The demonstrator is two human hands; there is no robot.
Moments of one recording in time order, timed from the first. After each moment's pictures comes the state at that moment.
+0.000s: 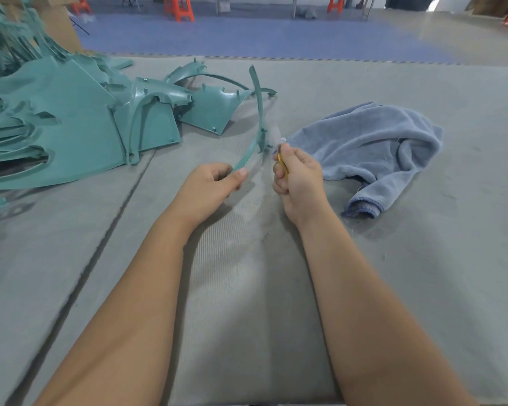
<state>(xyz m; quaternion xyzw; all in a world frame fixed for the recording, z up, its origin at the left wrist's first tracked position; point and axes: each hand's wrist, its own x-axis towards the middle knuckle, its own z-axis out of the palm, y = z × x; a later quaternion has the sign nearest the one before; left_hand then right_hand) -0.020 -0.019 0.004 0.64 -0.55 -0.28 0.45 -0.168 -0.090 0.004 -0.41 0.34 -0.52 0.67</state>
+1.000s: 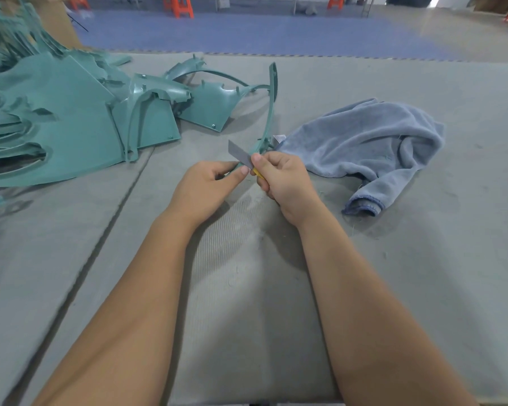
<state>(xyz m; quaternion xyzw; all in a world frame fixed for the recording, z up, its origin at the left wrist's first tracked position) -0.015 -0.024 -0.005 0.63 -0.60 -0.21 0.45 -0.163 -0.081 0.004 -0.61 0.35 -0.42 0.57</state>
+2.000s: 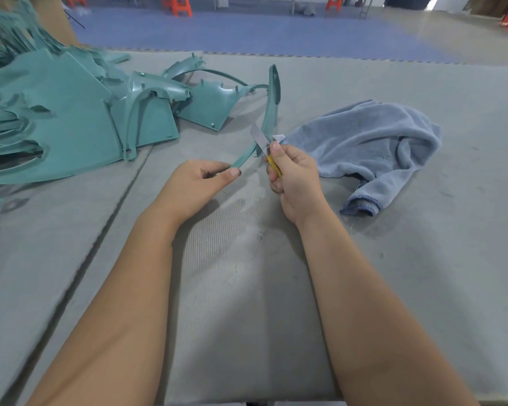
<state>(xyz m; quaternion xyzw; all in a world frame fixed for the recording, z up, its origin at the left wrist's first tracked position) -0.006 -0.013 0.005 0.62 -0.60 -0.25 0.44 -0.169 -0.088 0.000 -0.50 0.32 -0.50 0.63</state>
